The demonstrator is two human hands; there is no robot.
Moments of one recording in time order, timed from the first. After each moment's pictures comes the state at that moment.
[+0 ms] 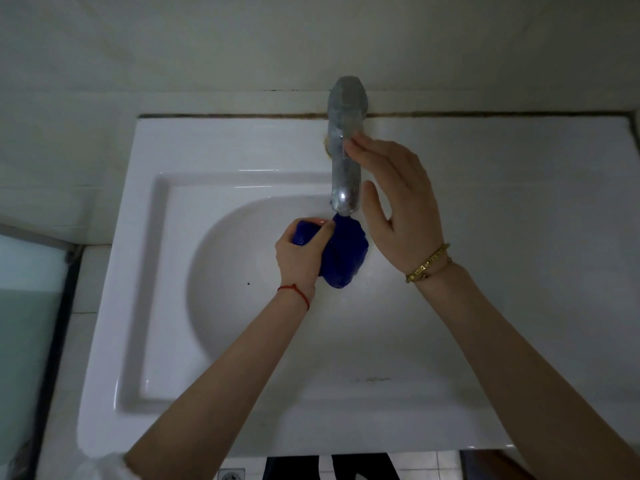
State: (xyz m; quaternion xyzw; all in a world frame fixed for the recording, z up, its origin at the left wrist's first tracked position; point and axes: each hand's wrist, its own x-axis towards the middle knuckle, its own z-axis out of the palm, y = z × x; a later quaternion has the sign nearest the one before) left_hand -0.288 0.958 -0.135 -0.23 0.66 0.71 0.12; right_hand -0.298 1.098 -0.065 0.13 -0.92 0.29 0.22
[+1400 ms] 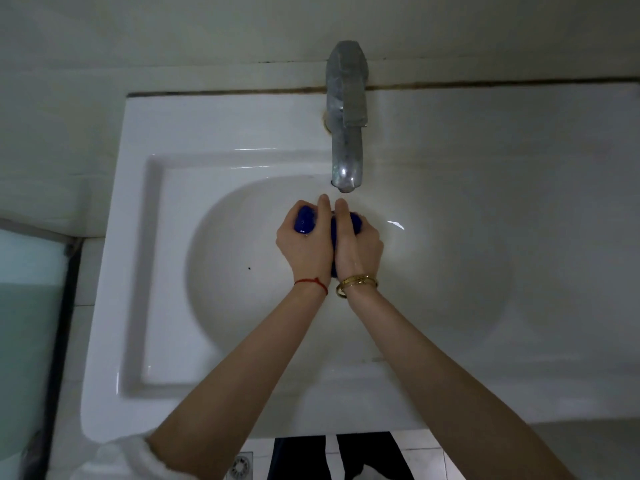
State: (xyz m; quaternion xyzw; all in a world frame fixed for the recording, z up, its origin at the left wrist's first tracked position) left_hand -0.275 0.972 -0.137 -0.20 0.70 0.69 -0.03; right_hand -0.261 1.016 -0.133 -0.39 -0.70 0.59 0.05
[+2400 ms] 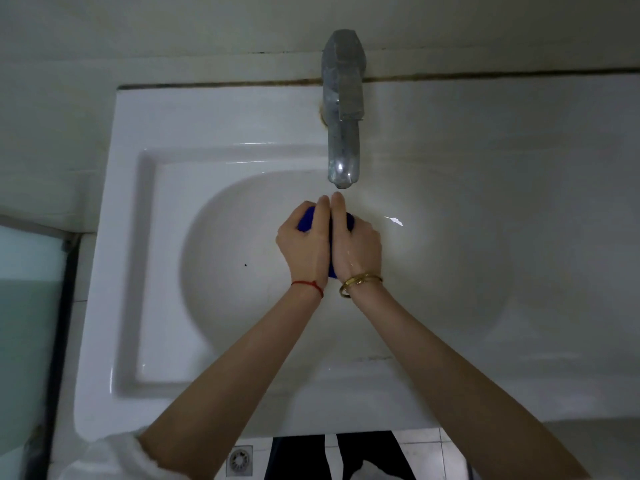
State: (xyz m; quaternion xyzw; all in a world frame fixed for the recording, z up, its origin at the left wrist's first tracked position) left_hand -0.270 0.972 -0.138 -0.19 0.70 0.69 0.01; right_hand -0.260 1.026 -0.136 -0.33 -0.79 0.52 -0.03
